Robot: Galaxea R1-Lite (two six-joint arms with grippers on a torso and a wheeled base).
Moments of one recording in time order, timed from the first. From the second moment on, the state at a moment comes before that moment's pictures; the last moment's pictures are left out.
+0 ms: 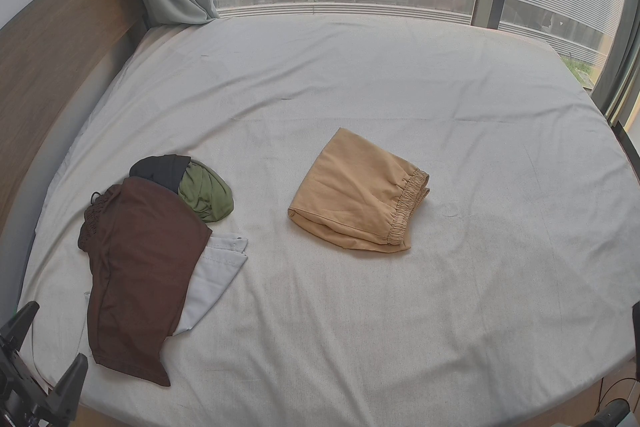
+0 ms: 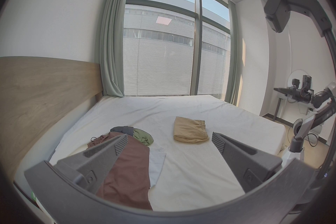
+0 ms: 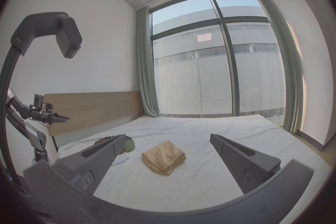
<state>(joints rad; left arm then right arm) -0.12 0.33 -0.02 -0.42 -0.23 0.01 0.06 0.33 -0.03 -0.63 0.34 0.05</state>
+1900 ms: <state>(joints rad) 0.00 0.01 -0.02 -0.03 0.07 -0.05 0.00 0.01 -0.02 0.00 0.02 -0.01</state>
